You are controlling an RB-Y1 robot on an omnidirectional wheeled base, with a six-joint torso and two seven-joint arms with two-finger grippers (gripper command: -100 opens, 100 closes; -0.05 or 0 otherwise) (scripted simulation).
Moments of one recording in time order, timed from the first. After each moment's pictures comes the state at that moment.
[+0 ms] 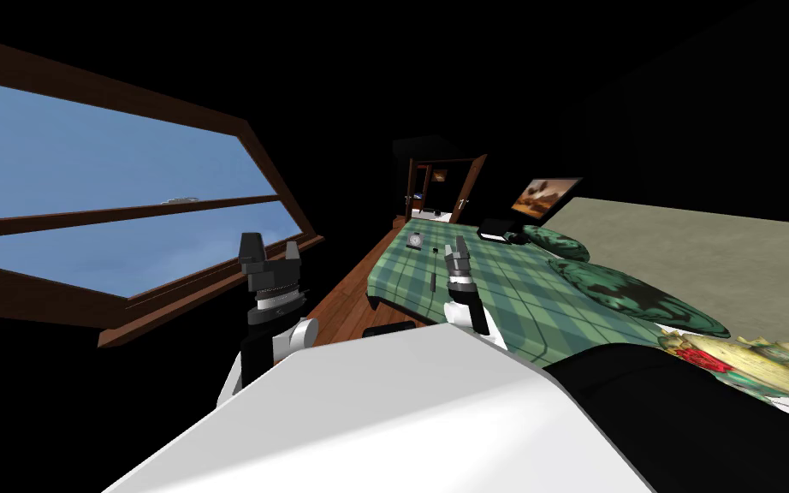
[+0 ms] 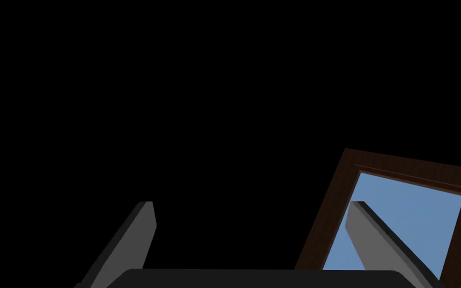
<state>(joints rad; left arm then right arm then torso) 0.47 0.04 0.04 -2.37 -0.01 -0.50 -0.11 0.50 -0.05 -0.06 -2.25 -0.01 -0.42 0.09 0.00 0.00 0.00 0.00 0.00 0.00</state>
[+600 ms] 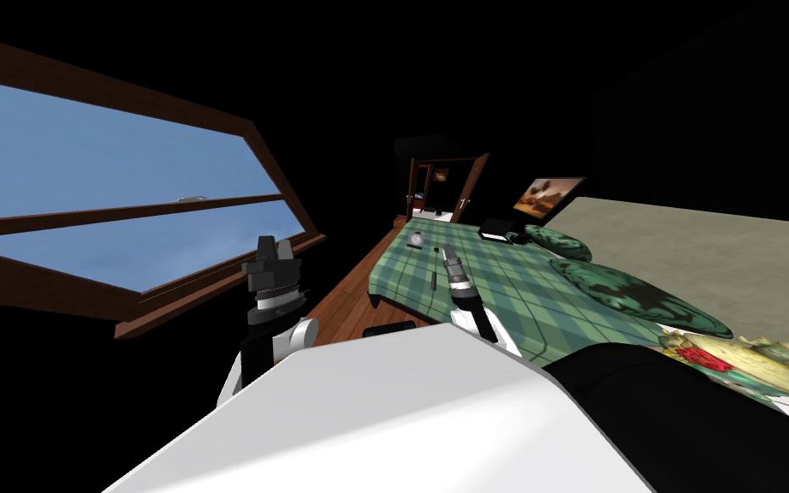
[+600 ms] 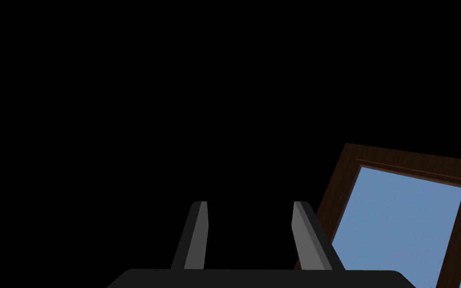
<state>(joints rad) 0.47 0.04 0.04 -2.37 -0.01 -0.50 -0.11 0.57 -0.19 -0.04 -2.24 0.08 -0.43 0.21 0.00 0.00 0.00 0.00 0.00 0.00</state>
